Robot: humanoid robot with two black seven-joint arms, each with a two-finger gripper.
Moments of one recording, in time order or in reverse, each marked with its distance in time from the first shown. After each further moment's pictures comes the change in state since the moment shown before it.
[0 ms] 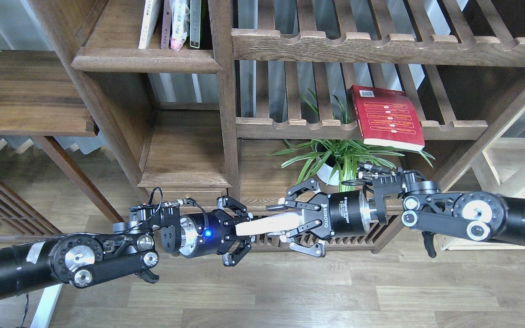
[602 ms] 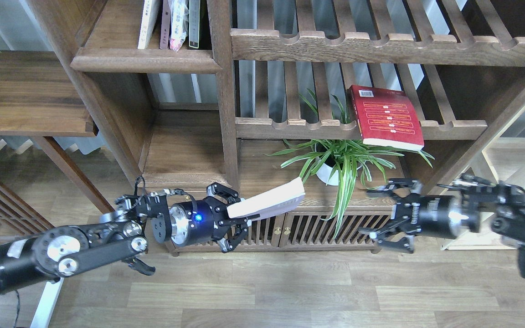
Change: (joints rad) left arm 0.021 0.084 -0.125 -0.086 -0.114 -0.019 0.005; right arm -0.201 -0.351 0.119 -0.107 0.049 0.017 0.001
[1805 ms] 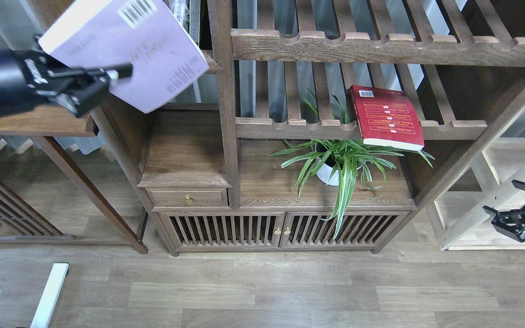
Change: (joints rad) left arm -0.117 0.693 -0.538 -0.217 -0.710 -0.427 0.180; right arm -0.211 -0.084 0.097 -0.427 0.219 -0.081 0.000
